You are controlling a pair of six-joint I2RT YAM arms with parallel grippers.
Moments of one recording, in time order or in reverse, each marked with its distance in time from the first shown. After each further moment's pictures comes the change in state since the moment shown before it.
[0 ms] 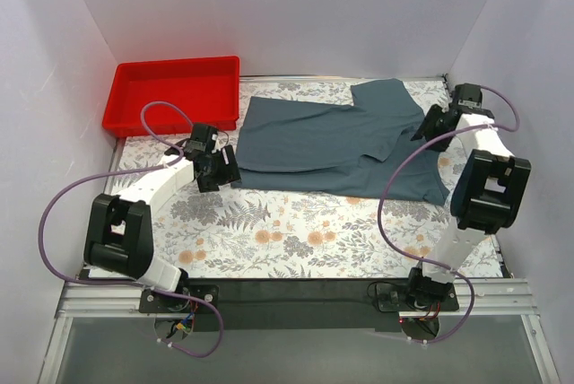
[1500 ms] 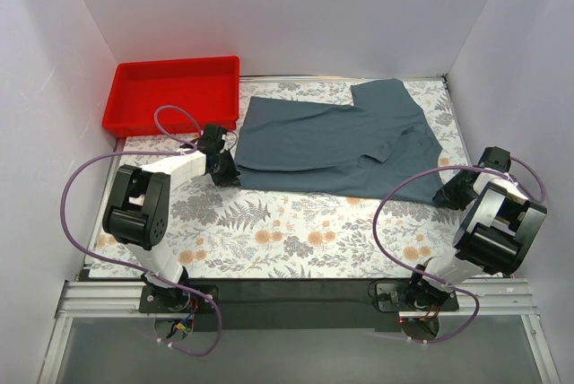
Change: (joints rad) left arm -0.001 0.237 0.030 0.163 0.027 -0.103; right arm -0.306 -0.312 -0.596 0.105 -0.001 0.026
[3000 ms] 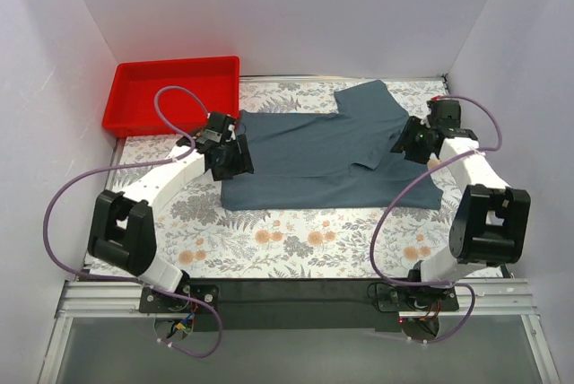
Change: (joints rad) left arm -0.097 -0.213 0.122 -0.247 -0.092 0.039; right arm 0.428 -0.026 0.279 -0.029 0.025 -0.017
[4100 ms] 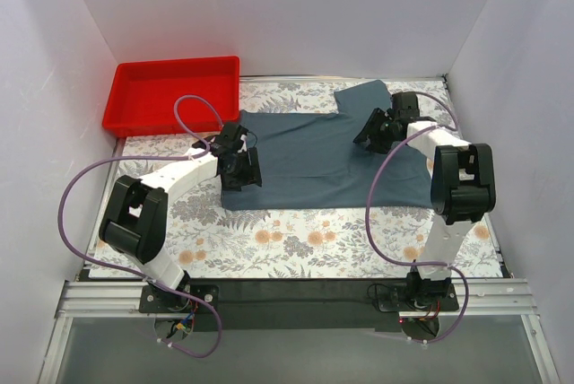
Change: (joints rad) left arm -0.078 0.124 -0.040 0.075 0.043 0.010; right arm 0.190 0.376 0.147 0.199 -0.119 0.251
